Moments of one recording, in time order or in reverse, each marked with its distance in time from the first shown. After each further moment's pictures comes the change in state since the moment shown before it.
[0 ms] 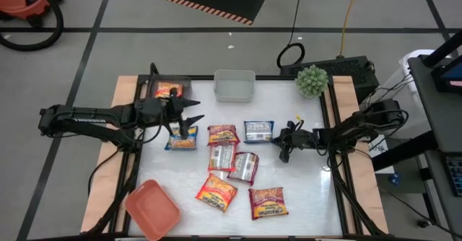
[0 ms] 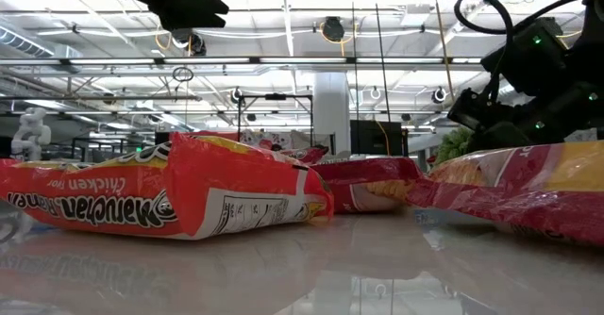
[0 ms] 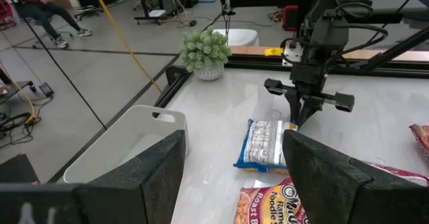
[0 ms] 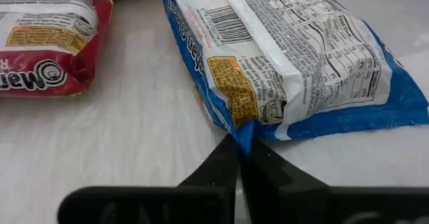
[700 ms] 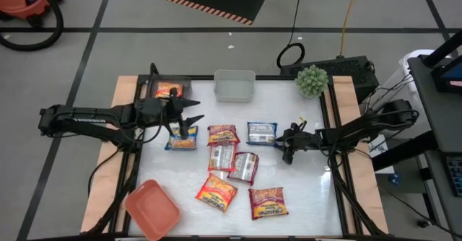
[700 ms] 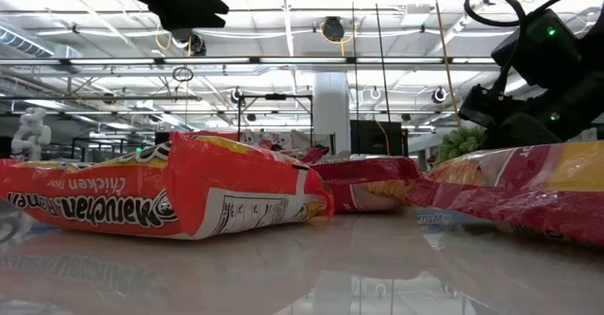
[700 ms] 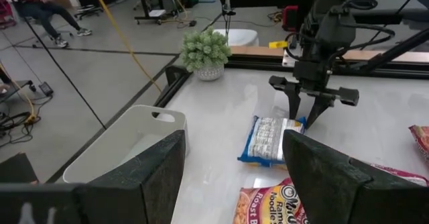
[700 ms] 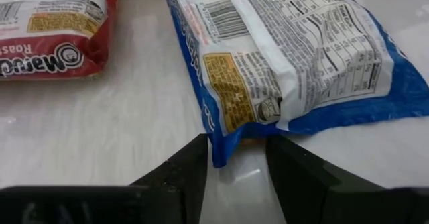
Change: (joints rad) left arm 0.000 0.000 0.000 0.001 0.000 -0.004; right arm 0.056 -0.148 0.000 -0.225 0.013 0.107
